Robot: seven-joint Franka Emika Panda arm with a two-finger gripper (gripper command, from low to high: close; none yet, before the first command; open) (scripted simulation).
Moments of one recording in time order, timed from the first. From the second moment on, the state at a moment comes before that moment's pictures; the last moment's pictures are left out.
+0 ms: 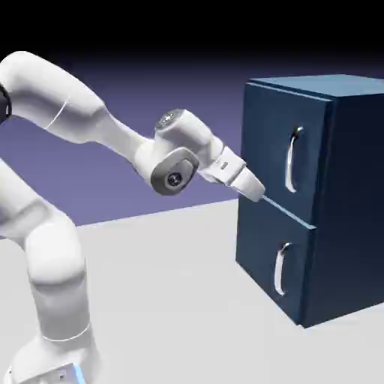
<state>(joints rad) 0.05 -0.59 -0.04 -2.80 -0.12 3.02 0.83</state>
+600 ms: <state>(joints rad) 0.33 -0.71 -0.34 -2.73 -0.90 2.92 1.40</state>
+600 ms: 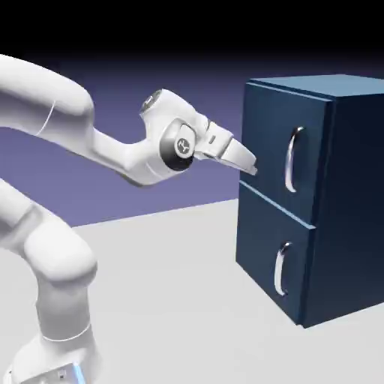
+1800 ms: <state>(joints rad) 0.87 -0.95 -0.92 -2.58 -2.47 2.72 2.54</state>
